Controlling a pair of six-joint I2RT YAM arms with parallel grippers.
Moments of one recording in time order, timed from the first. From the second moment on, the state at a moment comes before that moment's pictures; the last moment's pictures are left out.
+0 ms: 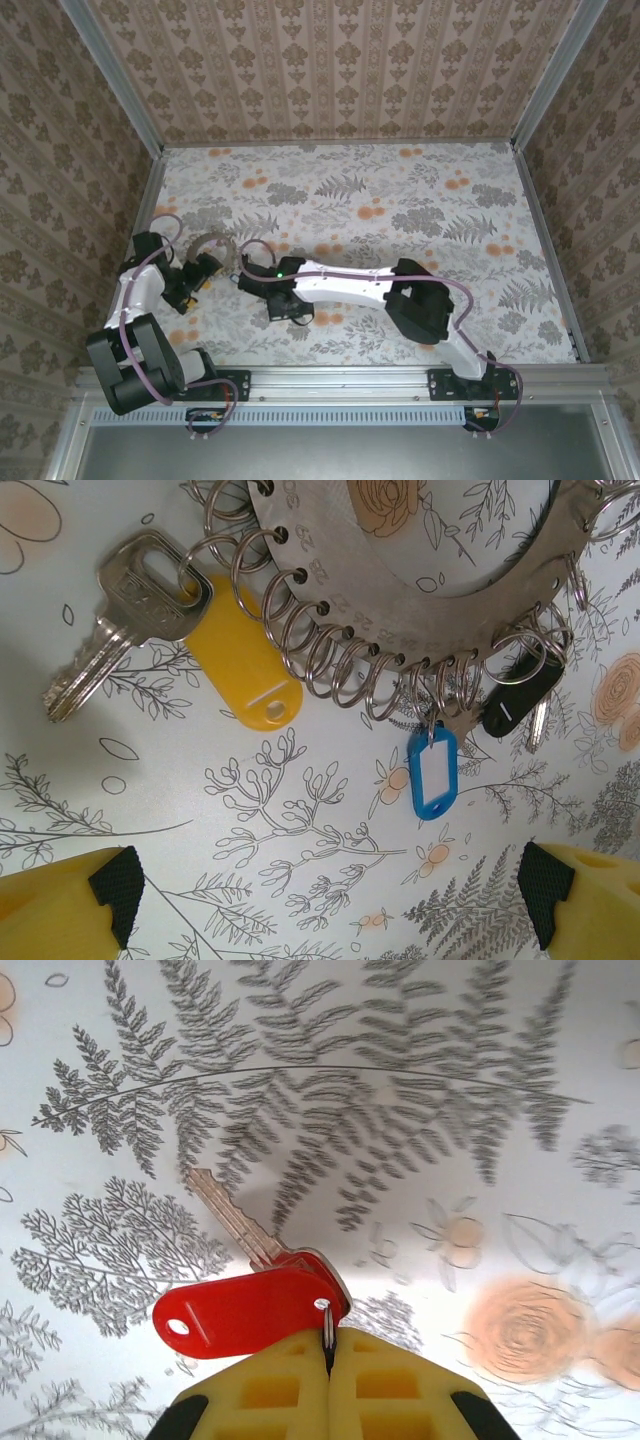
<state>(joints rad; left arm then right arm) 0.30 1.23 0.68 -0.77 0.40 -0.46 1.15 2.12 1.72 -1.01 0.15 1.04</state>
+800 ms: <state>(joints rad) 0.06 1.55 1.00 -0.81 0.31 -0.43 0.48 1.40 0.76 -0.83 0.06 0.94</state>
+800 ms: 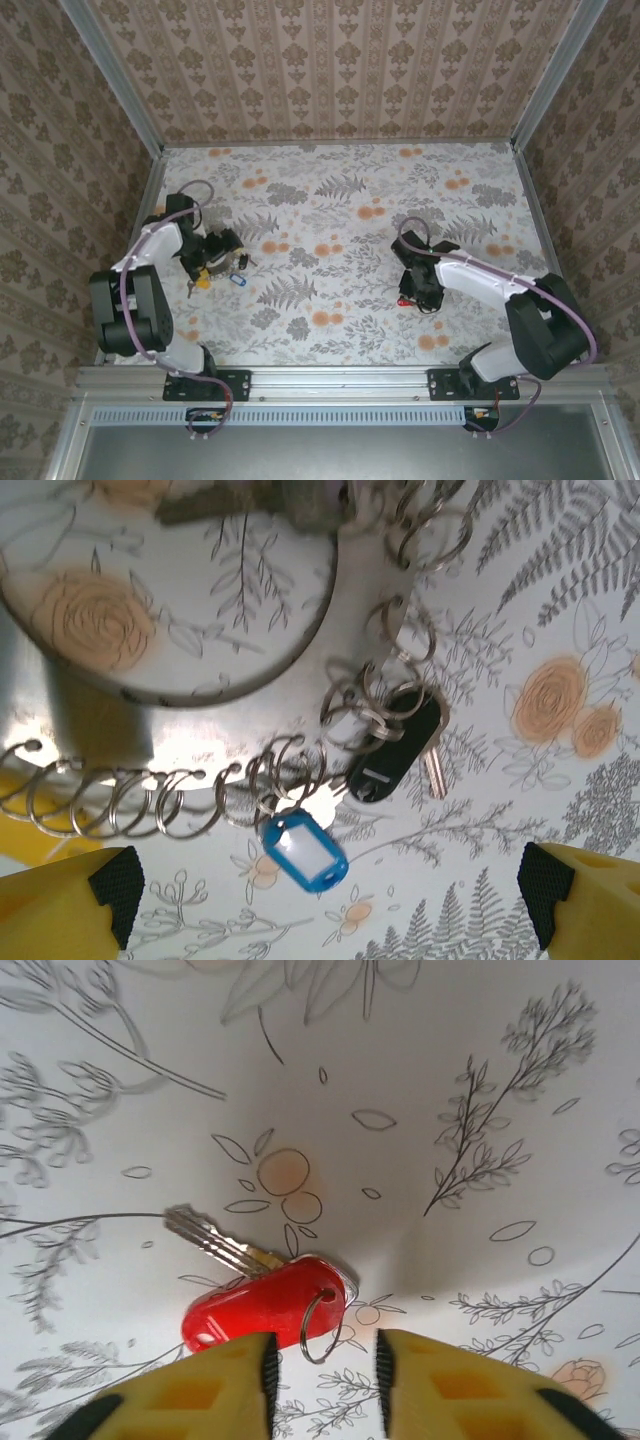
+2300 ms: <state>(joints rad) -0.87 1.89 1.24 -0.65 0.43 -0.44 0.09 1.28 0.94 -0.74 -0.20 0.73</state>
